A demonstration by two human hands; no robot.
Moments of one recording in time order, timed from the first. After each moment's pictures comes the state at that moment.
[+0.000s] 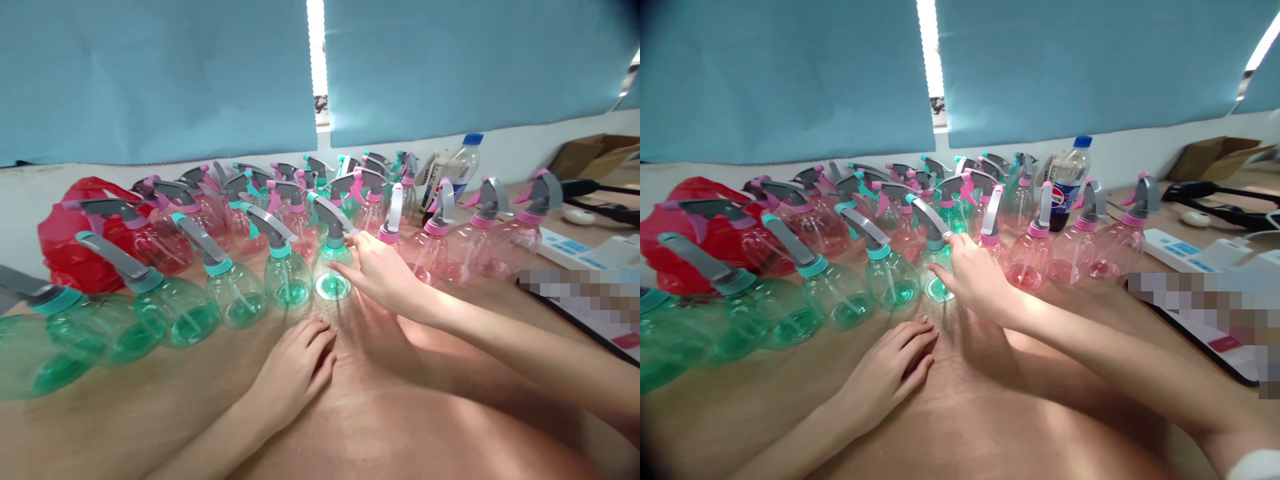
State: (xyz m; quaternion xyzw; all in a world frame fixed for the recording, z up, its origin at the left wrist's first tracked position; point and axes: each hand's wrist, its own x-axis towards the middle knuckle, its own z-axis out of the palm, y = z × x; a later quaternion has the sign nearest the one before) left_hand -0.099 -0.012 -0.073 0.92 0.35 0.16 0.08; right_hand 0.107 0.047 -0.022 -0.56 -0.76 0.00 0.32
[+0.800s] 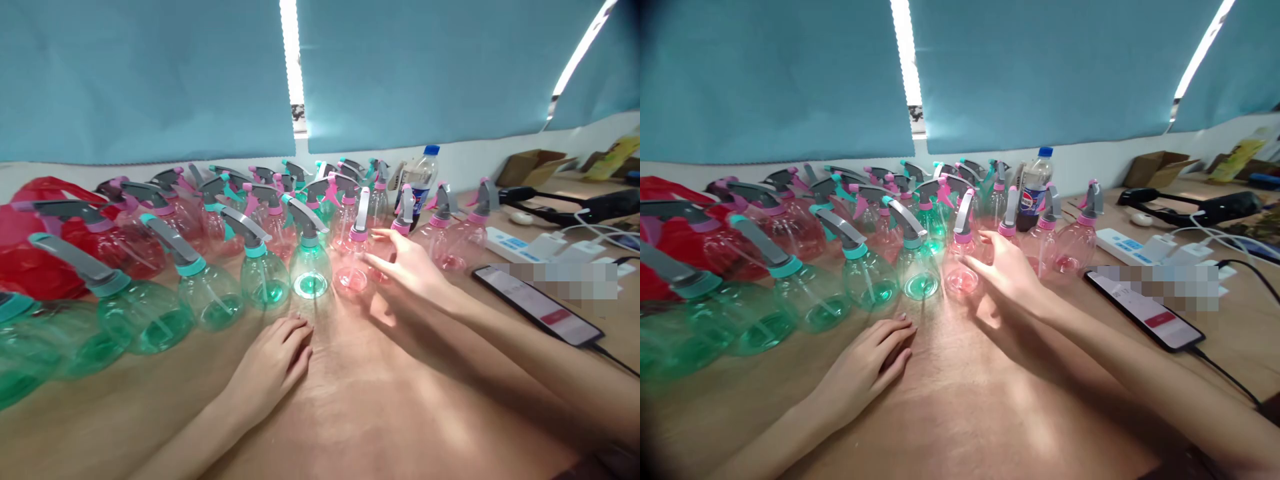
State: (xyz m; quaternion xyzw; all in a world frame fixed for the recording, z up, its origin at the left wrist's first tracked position) left_hand -0.098 -0.009 -0.073 0.93 0.34 0.16 0.05; right_hand 0.181 0.017 -0.024 -0.65 -0.64 0.11 0.39
